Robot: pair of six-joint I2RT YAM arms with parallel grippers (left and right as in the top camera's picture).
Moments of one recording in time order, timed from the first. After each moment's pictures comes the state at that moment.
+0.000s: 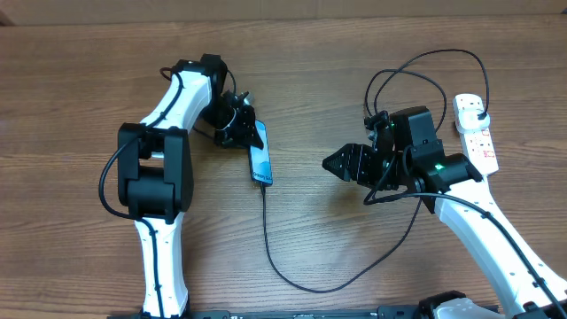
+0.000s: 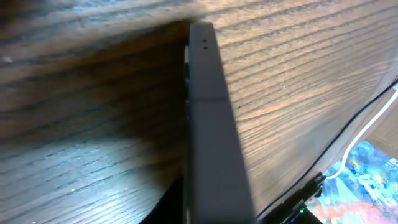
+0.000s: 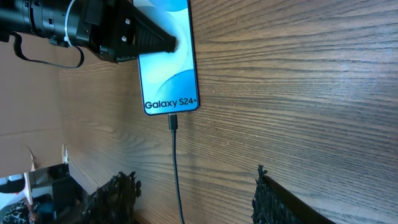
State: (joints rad) left arm -0.14 2.34 1.82 -1.19 0.62 -0.16; right arm 0.28 1.35 0.93 -0.59 -0.58 0.54
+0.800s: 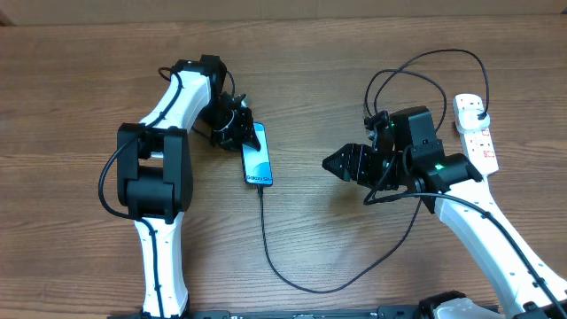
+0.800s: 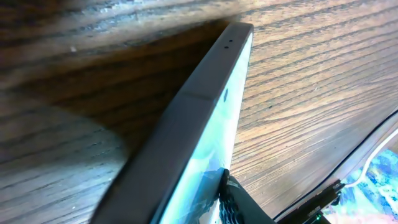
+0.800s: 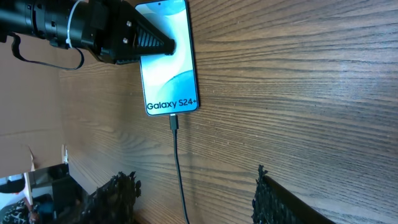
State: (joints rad) left arm -0.14 2.34 1.82 -1.21 0.56 -0.16; right arm 0.28 1.35 0.93 -0.59 -0.58 0.54
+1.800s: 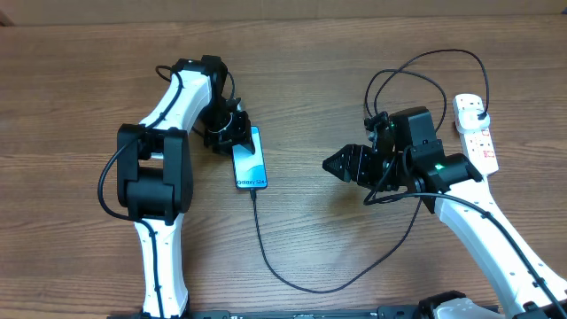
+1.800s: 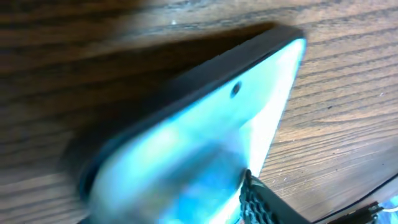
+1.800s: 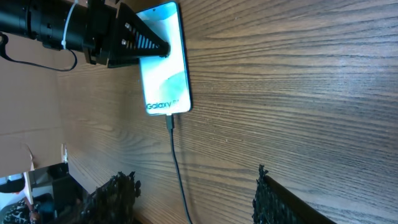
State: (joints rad) left arm -0.14 2.33 1.82 -1.24 0.40 -0.20; right arm 0.28 1.35 0.93 -0.60 -0.58 0.54
